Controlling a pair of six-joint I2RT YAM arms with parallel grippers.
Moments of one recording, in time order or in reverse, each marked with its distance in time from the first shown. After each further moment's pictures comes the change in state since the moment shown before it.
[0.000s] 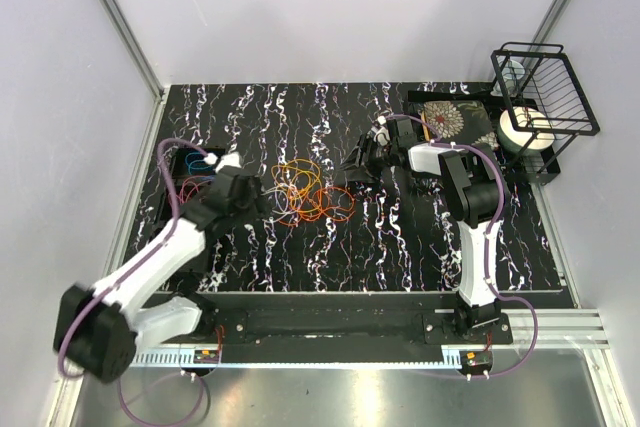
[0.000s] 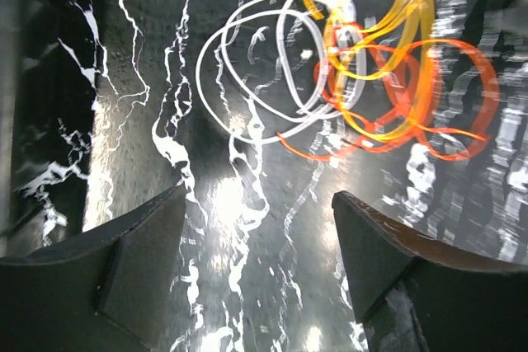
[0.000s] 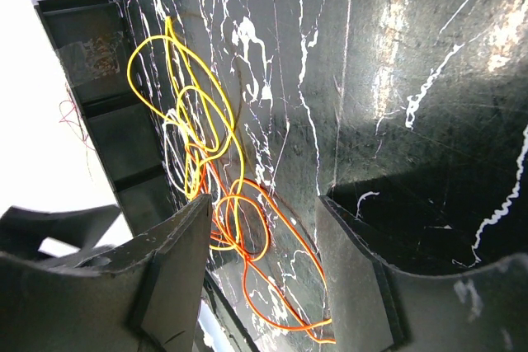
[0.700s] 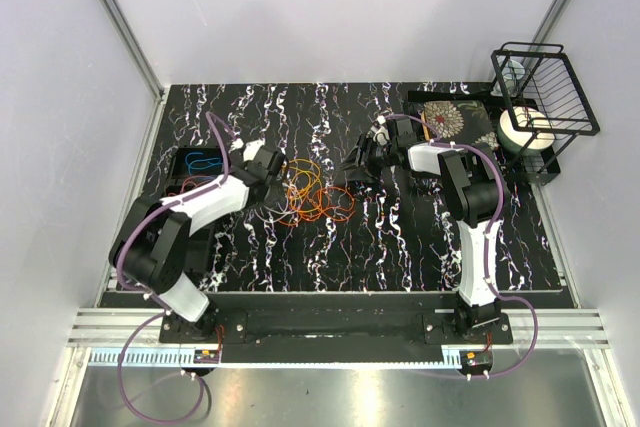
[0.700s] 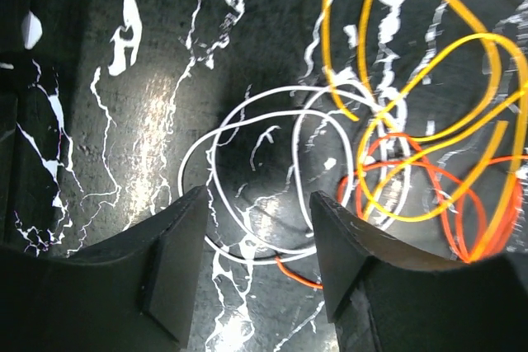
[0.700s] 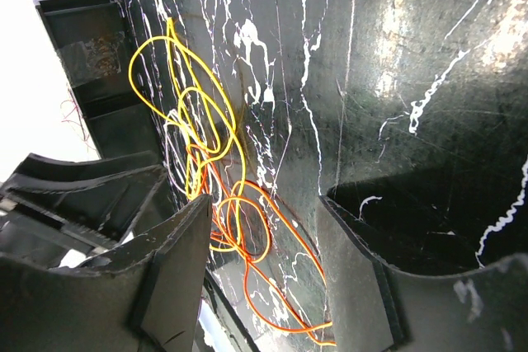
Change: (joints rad) left arm -0.038 0.567 0.227 0.116 -0.177 -0.054; right arm 0.001 0.006 0.008 -0.001 -0.003 0.001
